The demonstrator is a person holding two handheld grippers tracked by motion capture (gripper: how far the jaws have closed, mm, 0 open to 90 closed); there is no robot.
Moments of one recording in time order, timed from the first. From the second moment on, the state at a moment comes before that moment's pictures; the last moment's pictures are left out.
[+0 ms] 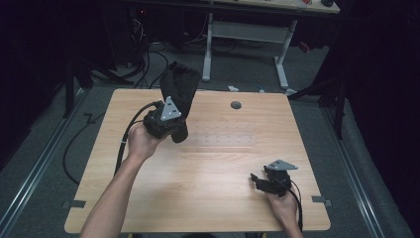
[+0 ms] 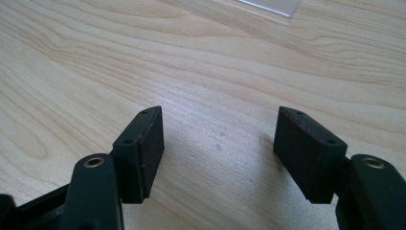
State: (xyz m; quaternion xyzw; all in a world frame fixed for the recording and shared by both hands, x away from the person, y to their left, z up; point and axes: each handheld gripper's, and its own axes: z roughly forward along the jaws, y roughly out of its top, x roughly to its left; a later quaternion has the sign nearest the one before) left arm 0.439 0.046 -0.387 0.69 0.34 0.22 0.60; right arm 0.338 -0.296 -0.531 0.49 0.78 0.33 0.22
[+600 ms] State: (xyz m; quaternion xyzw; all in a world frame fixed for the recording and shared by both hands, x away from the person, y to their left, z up) left arm 0.453 0.040 -0.398 0.69 0.31 0.24 0.61; right arm 0.338 -0.296 -0.531 0.49 0.78 0.33 0.22
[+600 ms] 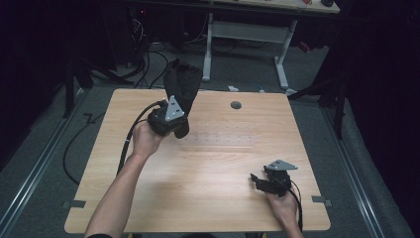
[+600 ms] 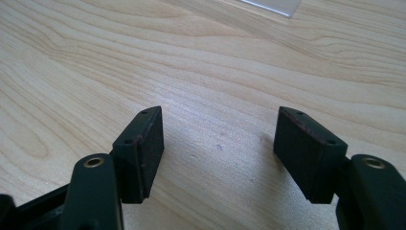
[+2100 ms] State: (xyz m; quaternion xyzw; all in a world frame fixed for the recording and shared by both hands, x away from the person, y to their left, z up) left arm 0.445 0.085 -0.429 0.68 0.37 0.19 0.60; right arm 0.338 -0.296 -0.531 0.48 0.78 0.33 0.22
